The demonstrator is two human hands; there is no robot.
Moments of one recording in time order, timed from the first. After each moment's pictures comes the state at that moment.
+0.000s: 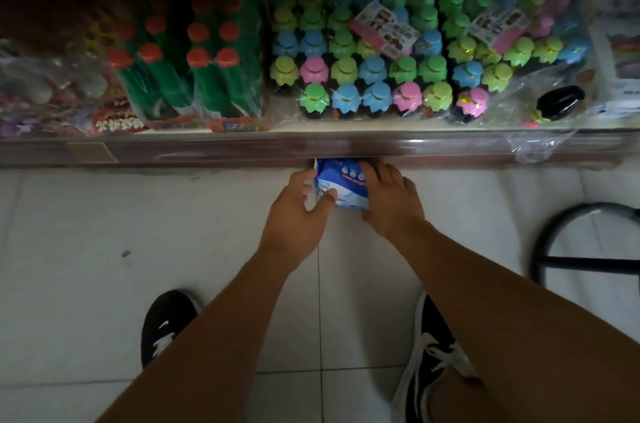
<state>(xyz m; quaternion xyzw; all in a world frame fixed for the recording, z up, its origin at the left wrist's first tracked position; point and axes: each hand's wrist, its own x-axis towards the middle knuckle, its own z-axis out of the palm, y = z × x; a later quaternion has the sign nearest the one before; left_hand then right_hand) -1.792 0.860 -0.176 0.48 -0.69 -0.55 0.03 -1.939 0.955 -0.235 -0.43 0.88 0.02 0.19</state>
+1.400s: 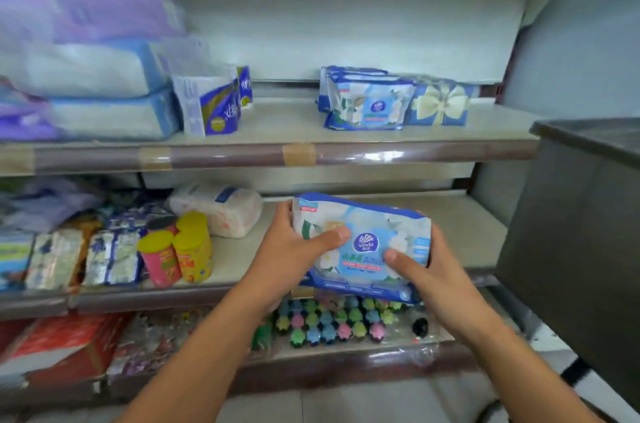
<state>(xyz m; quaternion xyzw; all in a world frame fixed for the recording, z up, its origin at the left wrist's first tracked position) -1.766 0.900 0.305 0.17 -0.65 -0.68 0.29 -1.880 1.080 0.291 -0.33 0.63 -0.67 0.21</state>
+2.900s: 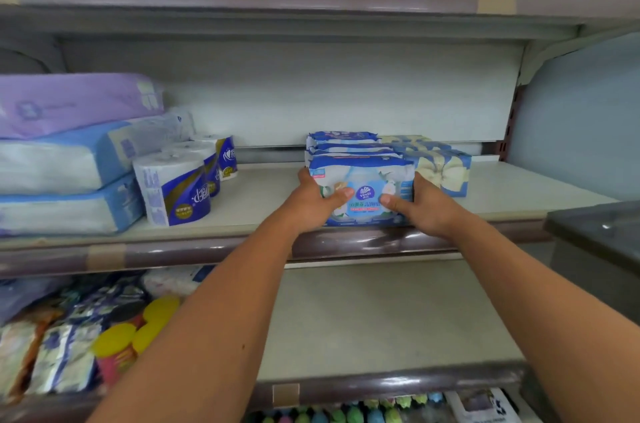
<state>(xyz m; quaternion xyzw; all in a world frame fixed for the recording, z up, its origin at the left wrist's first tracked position) -1.963 0.804 0.422 0.19 -0.82 -0.47 0.26 -2.099 0.976 0.423 -0.43 0.78 -0.45 0.05</state>
